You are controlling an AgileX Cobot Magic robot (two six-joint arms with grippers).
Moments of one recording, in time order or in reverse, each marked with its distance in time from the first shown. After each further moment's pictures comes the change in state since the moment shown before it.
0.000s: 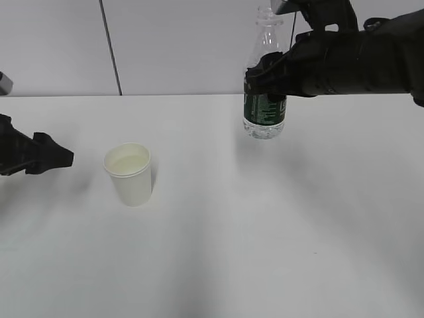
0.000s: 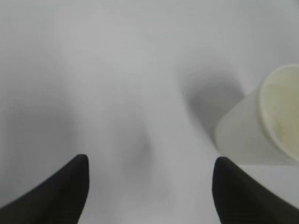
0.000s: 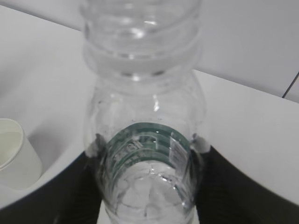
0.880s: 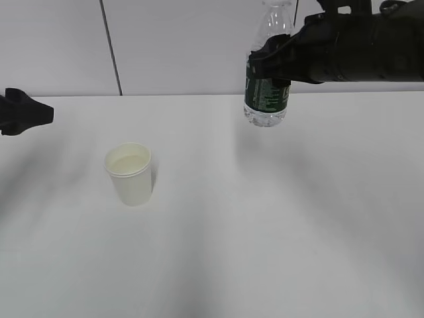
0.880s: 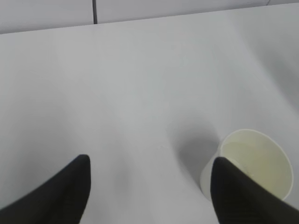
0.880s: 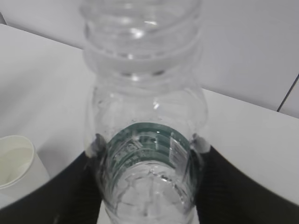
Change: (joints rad) left arm 0.004 -0.188 -0.009 0.000 0.024 -0.024; right arm 0.000 -0.048 0.000 0.000 0.000 0.015
